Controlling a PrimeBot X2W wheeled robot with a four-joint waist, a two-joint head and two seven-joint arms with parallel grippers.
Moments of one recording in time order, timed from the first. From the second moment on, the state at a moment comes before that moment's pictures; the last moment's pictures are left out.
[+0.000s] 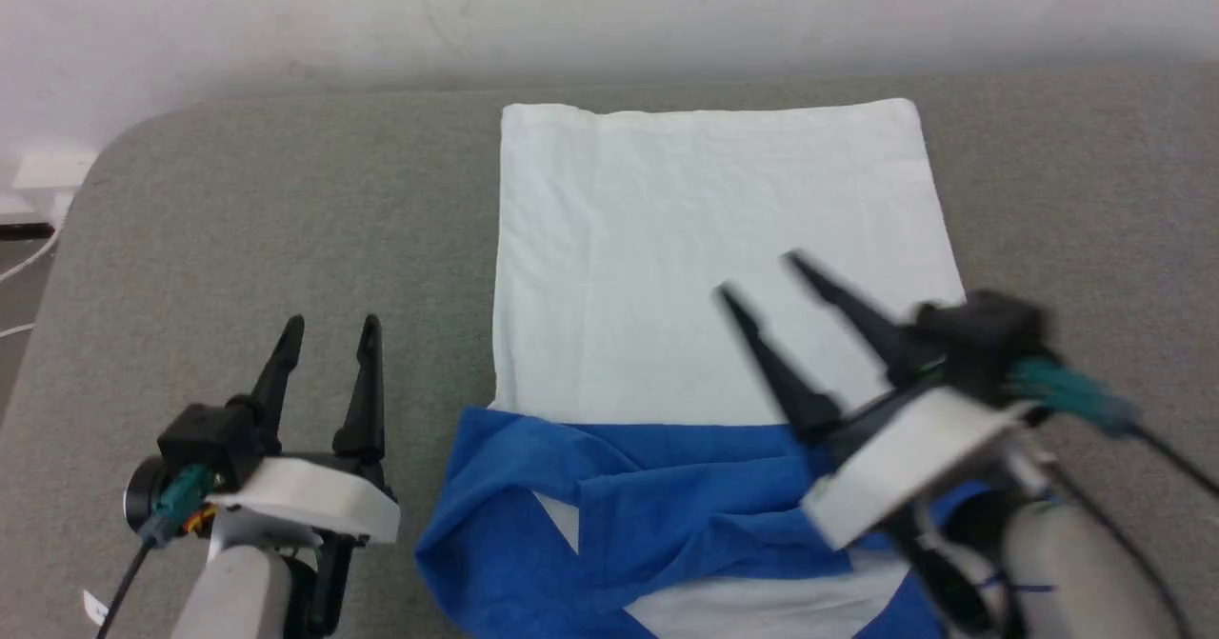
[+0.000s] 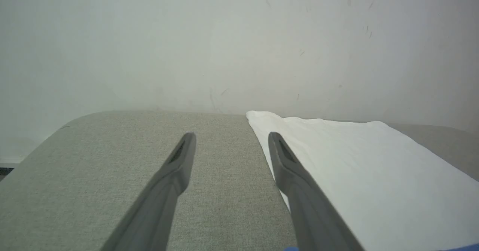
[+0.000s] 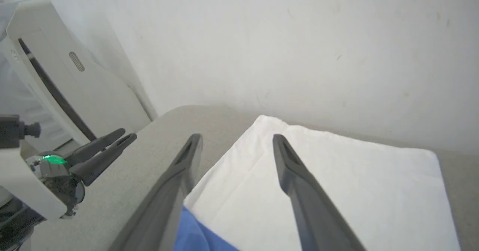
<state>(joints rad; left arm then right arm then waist) -0.15 0.22 -0.10 0.18 -0.34 -0.02 -0.24 -0.18 -0.05 0.31 -0.22 0.31 0.13 0.28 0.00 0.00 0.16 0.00</state>
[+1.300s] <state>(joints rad) -1.08 0.57 -0.22 0.38 -0.49 -0.01 0.76 -0.25 -0.05 0.06 -0.10 0.35 0.13 -0.01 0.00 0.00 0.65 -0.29</state>
